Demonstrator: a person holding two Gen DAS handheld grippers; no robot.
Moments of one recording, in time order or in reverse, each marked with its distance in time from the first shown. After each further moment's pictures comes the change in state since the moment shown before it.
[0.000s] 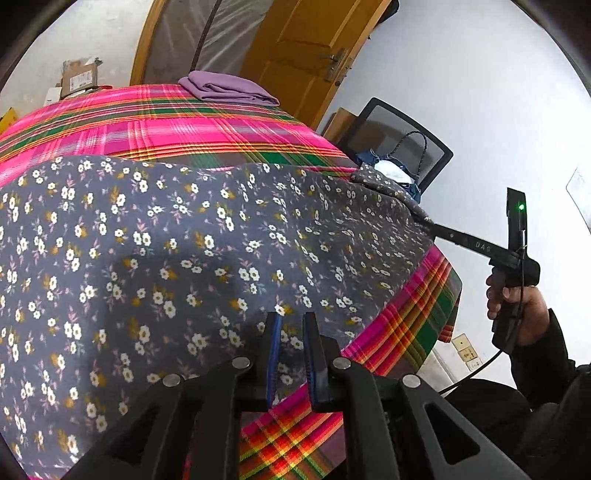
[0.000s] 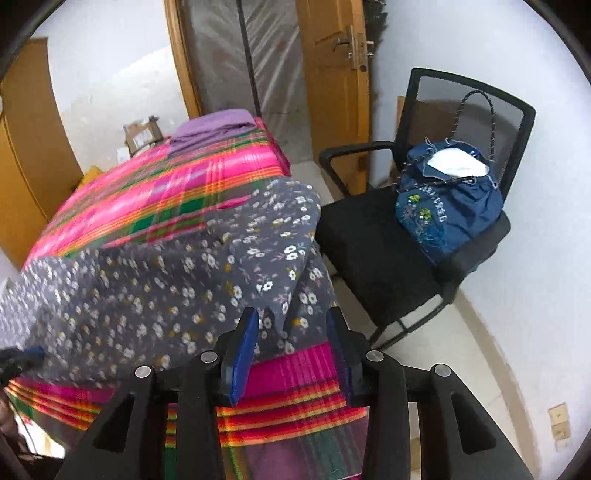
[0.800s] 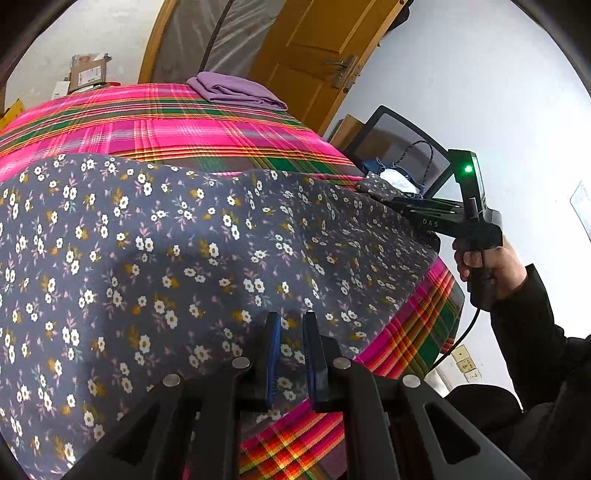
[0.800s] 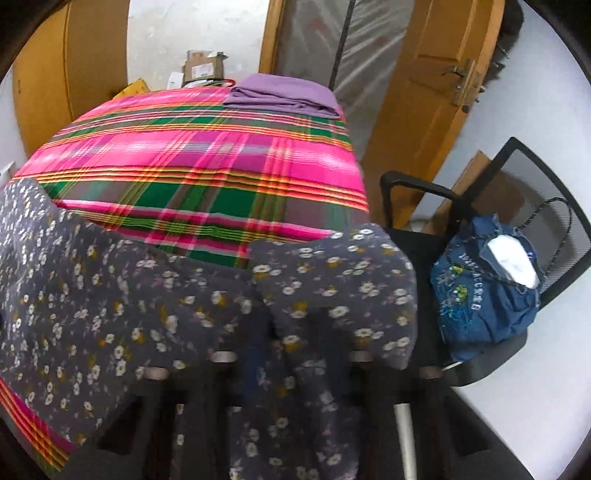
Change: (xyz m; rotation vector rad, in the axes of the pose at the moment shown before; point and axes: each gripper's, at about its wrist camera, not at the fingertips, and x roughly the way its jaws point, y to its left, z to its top) left arm 0.001 0.005 0.005 -0.037 -0.020 0.005; right arm 0.087 0.072 0.057 -0.428 0.092 -0.011
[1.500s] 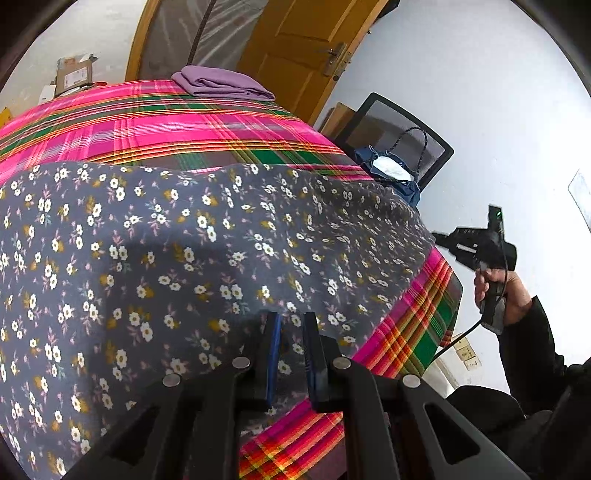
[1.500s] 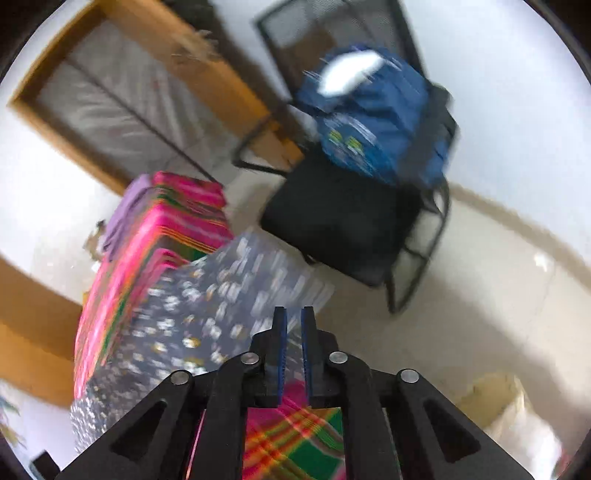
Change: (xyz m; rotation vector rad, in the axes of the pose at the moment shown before) left arm 0.013 -0.013 0.008 0.040 0.045 -0.010; right arm -0.022 -0.165 -0.154 1.030 -0.004 0.123
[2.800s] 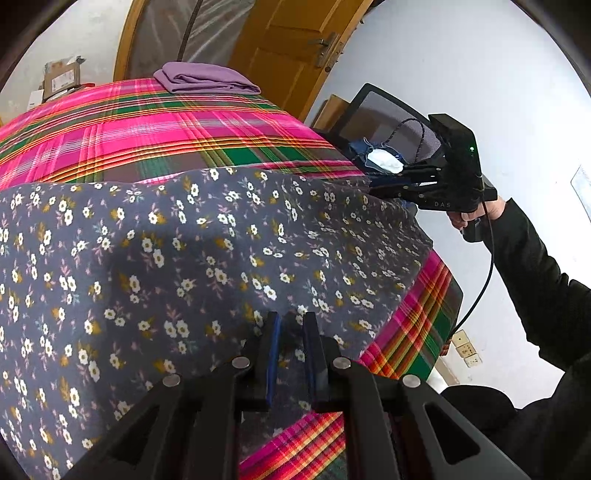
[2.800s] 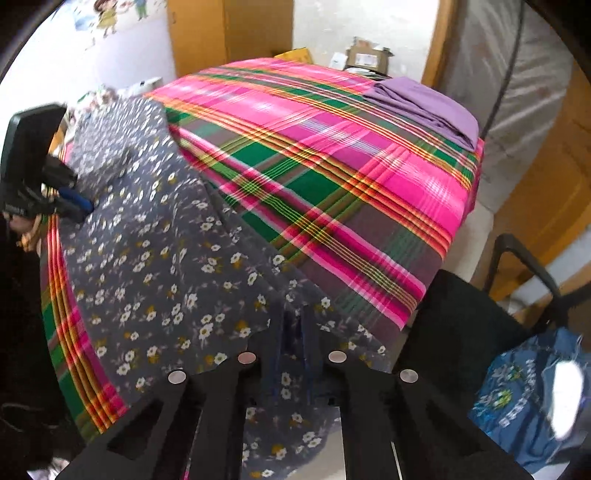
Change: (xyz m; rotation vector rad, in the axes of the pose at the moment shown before) left arm 0.028 -0.021 0.019 0.014 0.025 -0.004; right arm 0.059 0.201 -0.030 -1.512 0.324 0.321
